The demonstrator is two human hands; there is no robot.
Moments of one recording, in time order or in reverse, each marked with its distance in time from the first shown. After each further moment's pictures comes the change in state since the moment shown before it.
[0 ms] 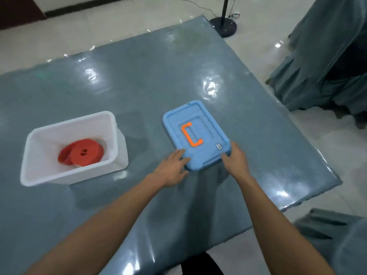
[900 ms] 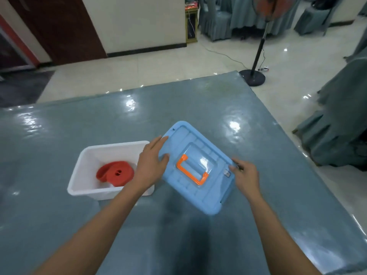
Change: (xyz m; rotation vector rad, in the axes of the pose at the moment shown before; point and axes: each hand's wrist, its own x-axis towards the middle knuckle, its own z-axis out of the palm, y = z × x) left_hand -0.076 -0.070 -0.139 -0.409 0.852 -0.286; right_hand 0.035 -0.101 -0.001 0.248 0.037 -0.197
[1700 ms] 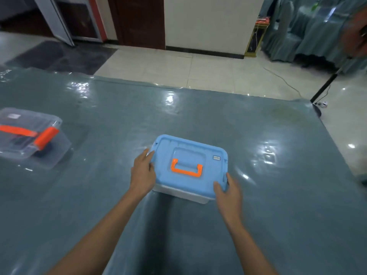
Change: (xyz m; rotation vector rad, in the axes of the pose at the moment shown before) left_hand -0.068 -0.228 -0.112 -0.061 0.290 -0.443; right_hand -0.109 -0.117 0.228 -0.029 -0.168 -0.234
